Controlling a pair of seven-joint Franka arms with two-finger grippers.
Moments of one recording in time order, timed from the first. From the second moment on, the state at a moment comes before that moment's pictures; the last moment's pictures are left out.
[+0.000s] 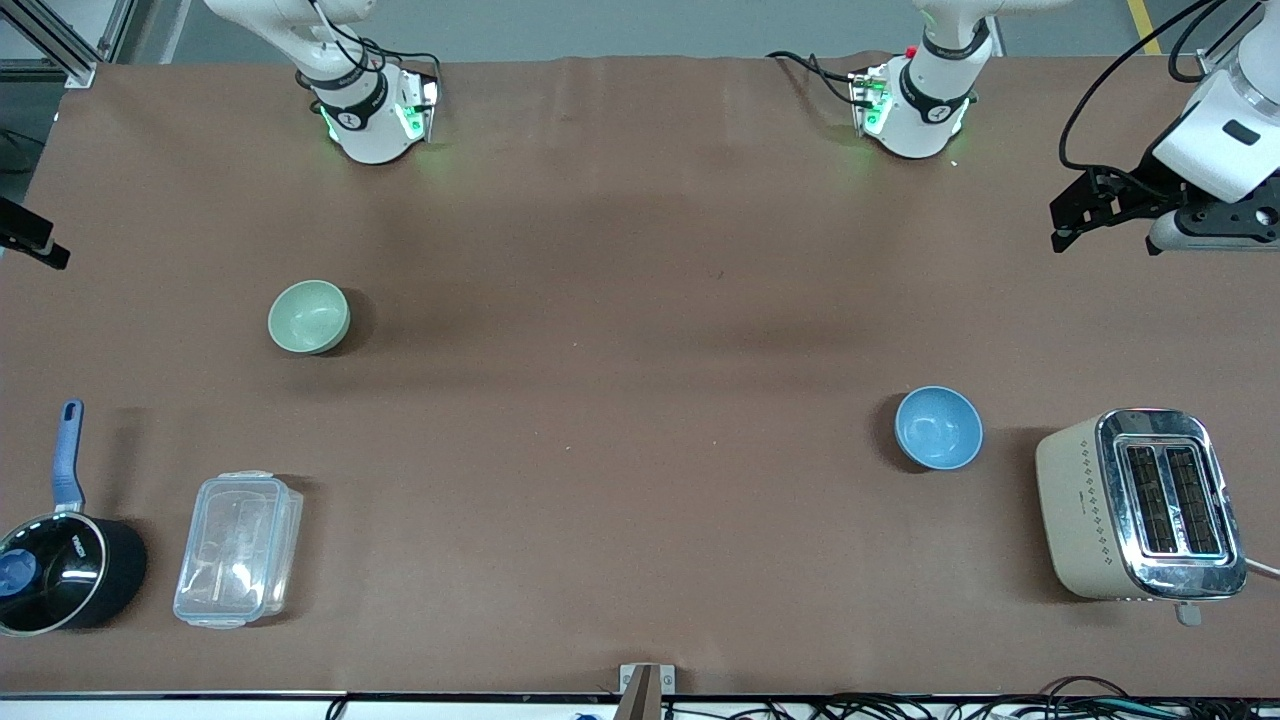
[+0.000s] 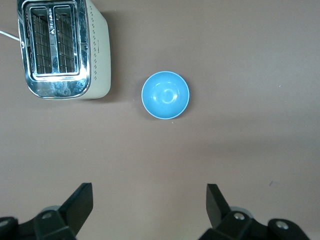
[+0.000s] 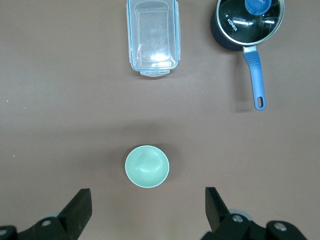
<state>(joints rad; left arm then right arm) 0.00 -0.10 -0.14 -1.67 0.02 1.62 -0.06 -0.03 0.00 -0.16 -1.51 0.02 1.52 -0.14</state>
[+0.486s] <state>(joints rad) 0.01 -0.06 -0.14 -1.66 0.02 1.61 -0.06 -0.03 0.01 -0.16 -1.51 0.02 1.53 -0.14</state>
